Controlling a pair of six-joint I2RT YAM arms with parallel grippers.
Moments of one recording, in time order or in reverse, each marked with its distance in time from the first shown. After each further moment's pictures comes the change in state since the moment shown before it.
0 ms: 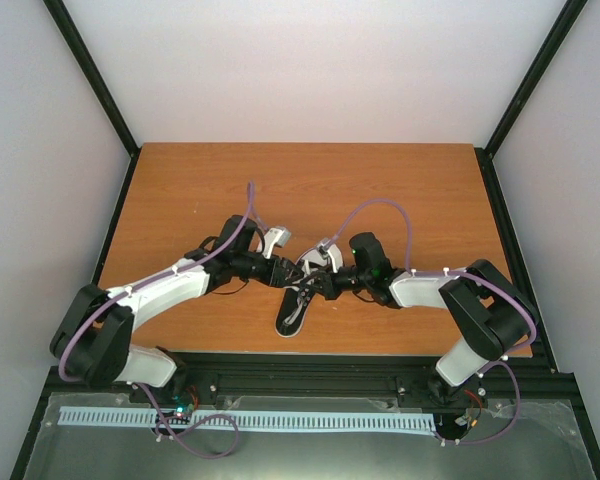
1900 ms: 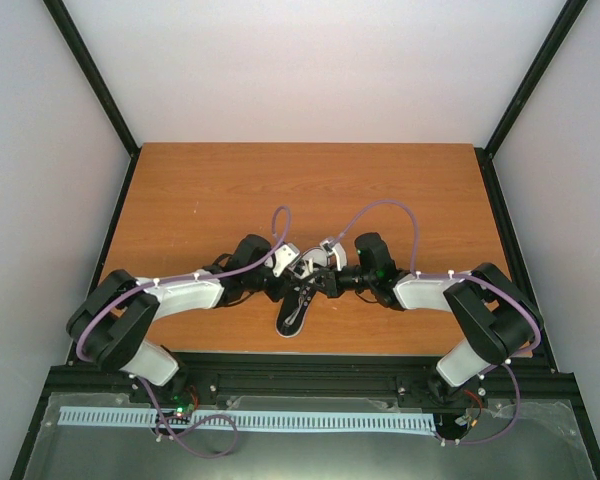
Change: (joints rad) left arm -0.106 0.093 -0.131 0.230 -0.313 0.349; right arm -0.023 -0.030 -0.031 0.047 -0.026 0.116
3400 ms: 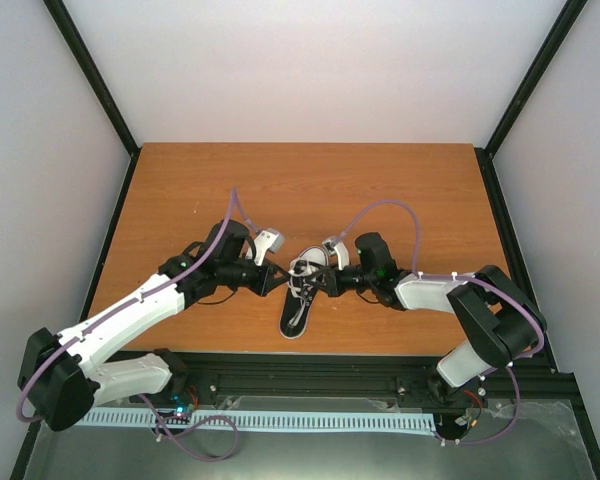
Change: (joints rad) left arm -0.002 -0.363 0.209 -0.572 0.124 -0.343; right arm -0.004 -0.022 0.003 -0.058 0.063 -0.002
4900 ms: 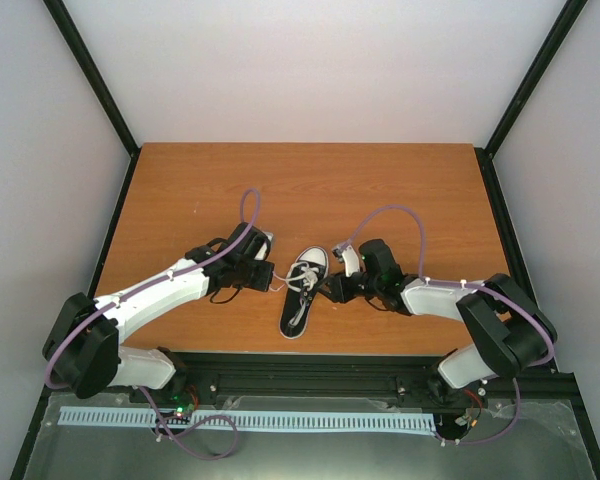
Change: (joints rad) left arm -0.001 0.203 0.017 -0.090 -0.428 -0.062; right arm -0.009 -0.072 -0.049 -0.145 0.170 -0.082
